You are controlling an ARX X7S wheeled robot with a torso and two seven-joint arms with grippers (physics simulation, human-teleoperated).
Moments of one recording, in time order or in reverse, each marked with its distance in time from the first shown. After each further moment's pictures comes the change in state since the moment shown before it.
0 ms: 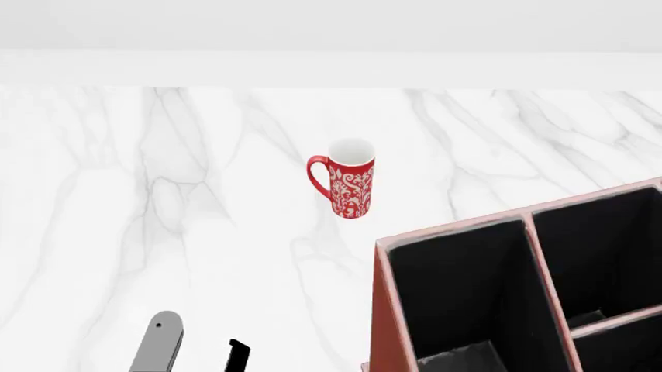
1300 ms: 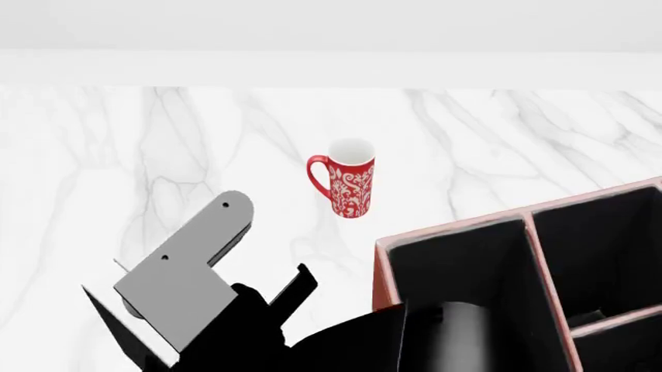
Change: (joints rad) left arm 0.007 -0.025 0.014 -0.013 -0.008 0.021 -0.035; right arm 0.015 -0.077 0.705 -0.334 0.774 0.690 0.906
